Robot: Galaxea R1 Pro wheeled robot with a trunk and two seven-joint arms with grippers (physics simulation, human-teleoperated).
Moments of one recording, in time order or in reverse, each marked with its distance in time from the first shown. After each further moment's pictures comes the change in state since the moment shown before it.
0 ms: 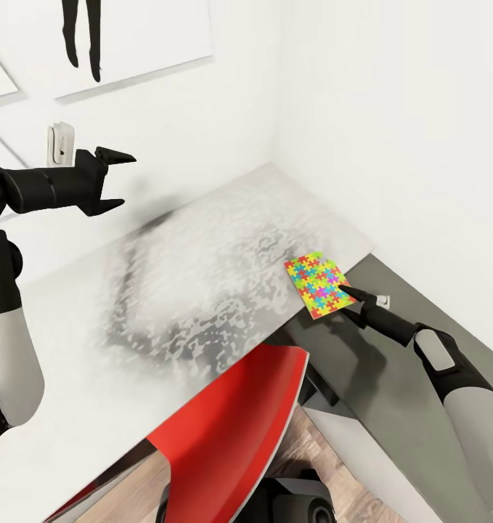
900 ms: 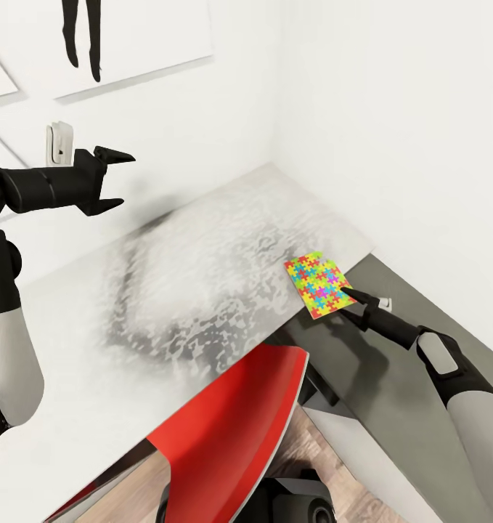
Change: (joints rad) left arm 0.000 0.001 0.003 -0.001 0.001 0.000 0.000; right arm 0.015 -0.010 -0.001 -0.003 0.000 0.020 0.042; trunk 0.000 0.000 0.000
